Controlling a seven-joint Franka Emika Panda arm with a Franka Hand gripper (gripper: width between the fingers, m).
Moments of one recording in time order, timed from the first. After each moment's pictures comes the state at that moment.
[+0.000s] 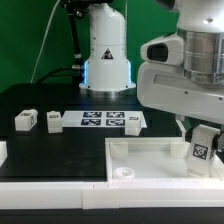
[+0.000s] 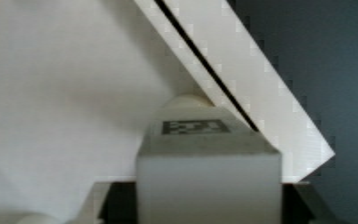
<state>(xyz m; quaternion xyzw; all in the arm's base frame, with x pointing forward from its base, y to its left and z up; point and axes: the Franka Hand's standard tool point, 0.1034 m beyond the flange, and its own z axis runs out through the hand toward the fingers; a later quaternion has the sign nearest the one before) 0.633 0.119 0.076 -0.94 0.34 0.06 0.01</state>
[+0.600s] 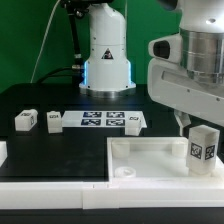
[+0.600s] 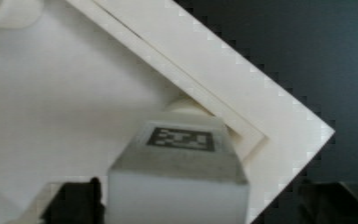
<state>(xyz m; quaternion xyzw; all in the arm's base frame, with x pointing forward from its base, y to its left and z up) 0.632 0.125 0.076 -0.92 0.39 0.06 0.01</state>
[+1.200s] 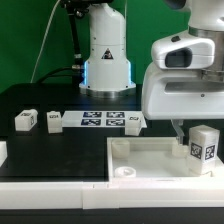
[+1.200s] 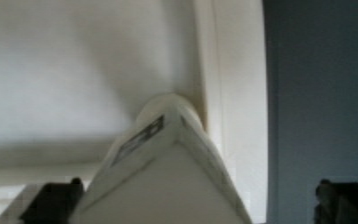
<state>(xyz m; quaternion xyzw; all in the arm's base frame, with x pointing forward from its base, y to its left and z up) 0.631 0.131 0.077 -1.00 -0.03 0.05 0.02</state>
